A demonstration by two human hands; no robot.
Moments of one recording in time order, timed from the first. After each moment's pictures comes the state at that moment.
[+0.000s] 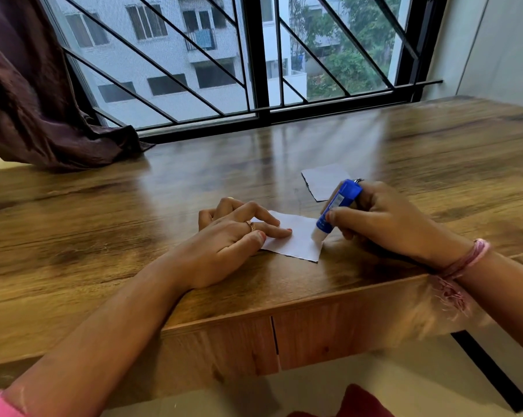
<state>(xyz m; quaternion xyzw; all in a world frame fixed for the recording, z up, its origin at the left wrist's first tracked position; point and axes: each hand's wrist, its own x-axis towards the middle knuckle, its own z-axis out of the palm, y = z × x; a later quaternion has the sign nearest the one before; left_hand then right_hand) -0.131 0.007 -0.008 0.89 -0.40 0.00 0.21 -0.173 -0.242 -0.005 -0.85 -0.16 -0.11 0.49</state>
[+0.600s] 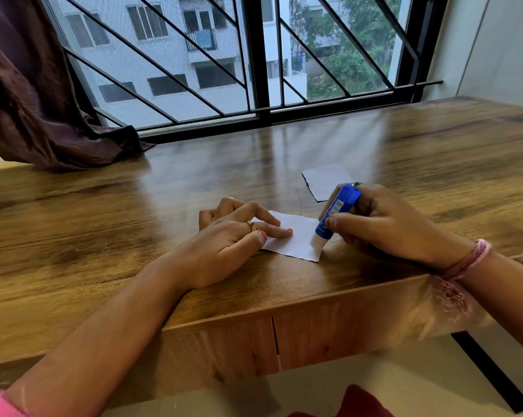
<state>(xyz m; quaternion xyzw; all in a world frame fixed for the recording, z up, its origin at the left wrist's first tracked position) -0.133 0.006 -0.006 0.89 -0.40 0.00 0.20 -0.177 -0.240 -0.002 -0.85 -0.19 -0.10 0.47</state>
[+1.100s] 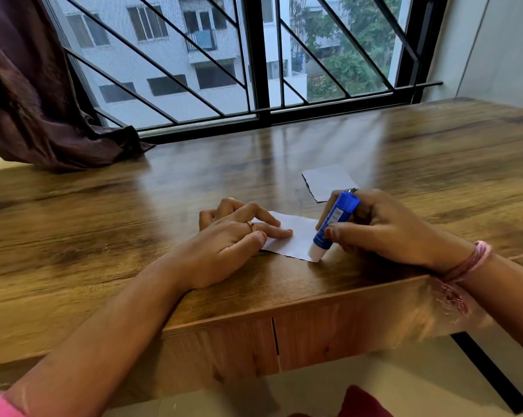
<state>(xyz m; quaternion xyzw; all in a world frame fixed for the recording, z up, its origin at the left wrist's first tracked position) -0.132 0.007 -0.007 0.89 -0.40 0.00 0.20 -0.179 -0.240 -0.003 -0.85 -0.22 -0.07 0.48</state>
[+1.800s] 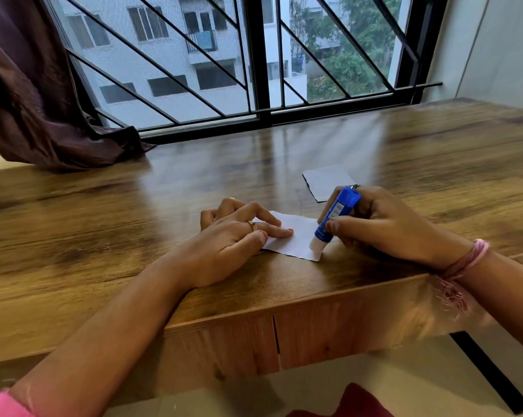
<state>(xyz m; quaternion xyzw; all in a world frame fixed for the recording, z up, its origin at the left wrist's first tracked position) -0.133 0.006 -0.006 0.89 -0.40 0.00 0.21 -0.178 -0.240 -0.001 -0.84 -0.21 -0.08 0.49</state>
